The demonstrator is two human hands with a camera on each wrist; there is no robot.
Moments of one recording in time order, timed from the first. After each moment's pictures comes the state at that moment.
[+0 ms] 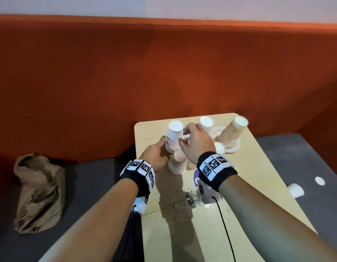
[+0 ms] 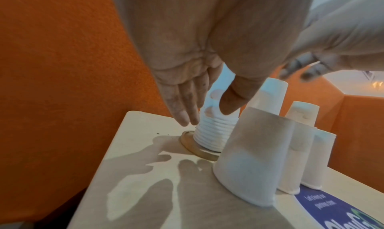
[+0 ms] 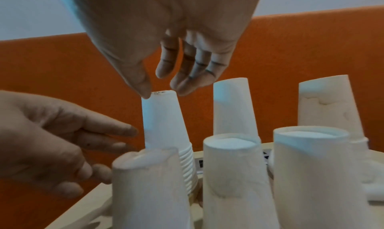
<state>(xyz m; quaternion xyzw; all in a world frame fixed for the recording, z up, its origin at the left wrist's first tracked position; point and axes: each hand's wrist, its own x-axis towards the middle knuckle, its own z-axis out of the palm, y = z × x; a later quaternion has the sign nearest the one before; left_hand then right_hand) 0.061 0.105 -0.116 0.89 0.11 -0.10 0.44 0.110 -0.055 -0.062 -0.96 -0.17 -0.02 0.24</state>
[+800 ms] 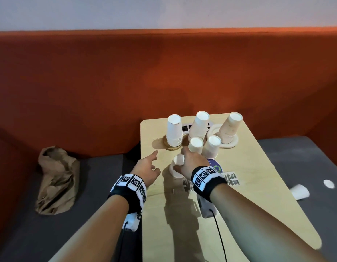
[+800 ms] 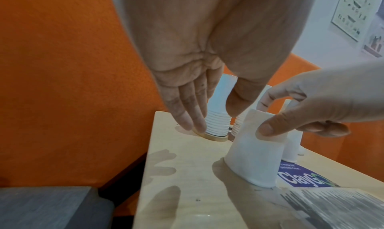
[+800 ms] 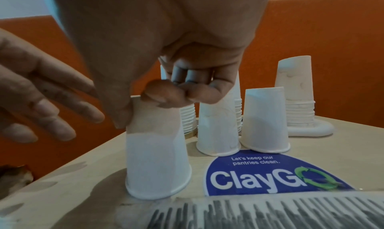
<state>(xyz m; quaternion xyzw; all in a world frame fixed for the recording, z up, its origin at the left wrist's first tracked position) -0.037 0.085 -0.112 0.88 0.18 -0.09 0.43 0.039 -0.086 -0.089 -0.96 -0.18 0.15 0.13</state>
